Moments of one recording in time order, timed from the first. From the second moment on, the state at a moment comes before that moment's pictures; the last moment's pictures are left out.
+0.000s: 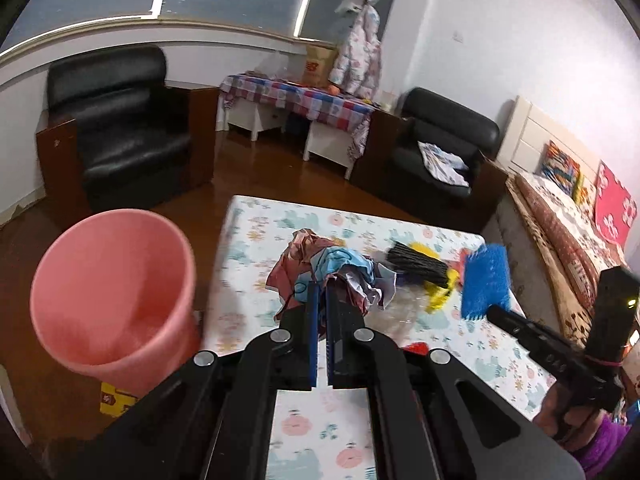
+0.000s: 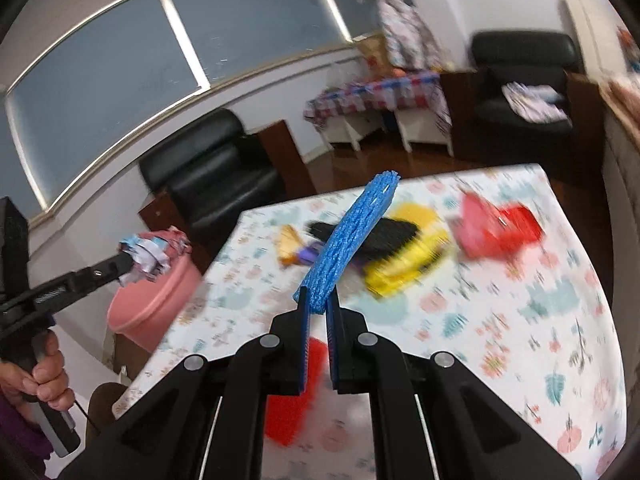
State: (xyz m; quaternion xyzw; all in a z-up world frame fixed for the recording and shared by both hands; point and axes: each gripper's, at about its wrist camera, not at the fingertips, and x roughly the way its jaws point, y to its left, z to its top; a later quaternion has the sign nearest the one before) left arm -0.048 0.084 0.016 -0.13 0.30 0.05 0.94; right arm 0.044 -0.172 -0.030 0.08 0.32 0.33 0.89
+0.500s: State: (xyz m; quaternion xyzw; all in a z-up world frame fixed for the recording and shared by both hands) left arm -0.110 0.187 0.009 -0.18 0.28 0.16 0.93; right arm 0.024 0.007 0.006 0.02 0.33 0.49 0.81
